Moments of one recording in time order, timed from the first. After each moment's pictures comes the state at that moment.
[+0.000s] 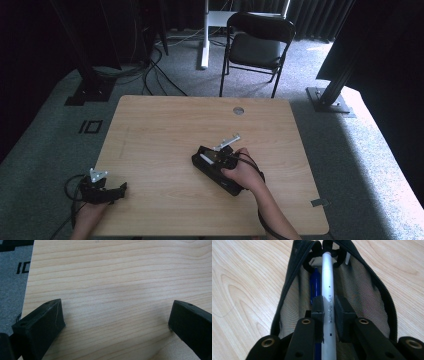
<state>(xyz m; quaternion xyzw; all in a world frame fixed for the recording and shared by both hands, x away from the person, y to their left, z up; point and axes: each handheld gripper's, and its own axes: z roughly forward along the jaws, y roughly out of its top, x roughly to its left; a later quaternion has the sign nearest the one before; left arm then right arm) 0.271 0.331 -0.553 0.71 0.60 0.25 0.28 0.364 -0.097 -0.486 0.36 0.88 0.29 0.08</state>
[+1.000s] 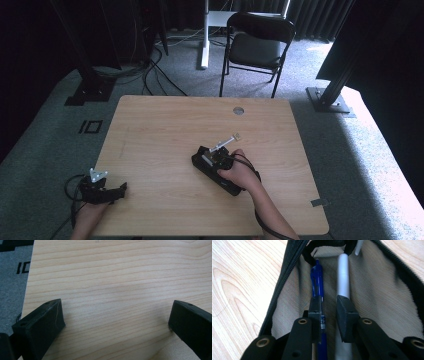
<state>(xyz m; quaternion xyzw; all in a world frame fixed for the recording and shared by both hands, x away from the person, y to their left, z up) 0.271 0.331 -0.553 0.71 0.60 0.25 0.28 0.370 -0.087 -0.501 0.36 0.89 0.27 0.06</state>
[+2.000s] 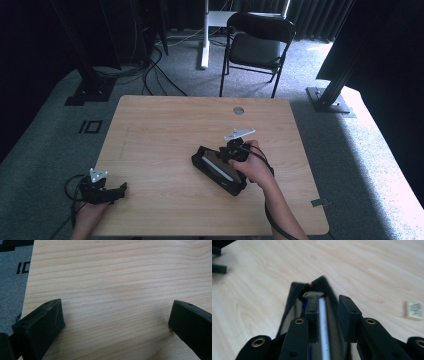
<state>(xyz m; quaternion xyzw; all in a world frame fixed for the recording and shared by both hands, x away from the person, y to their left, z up) 0.271 0.331 -0.553 0.71 0.60 0.25 0.28 0.367 -0.124 -0.447 0.36 0.84 0.39 0.12</state>
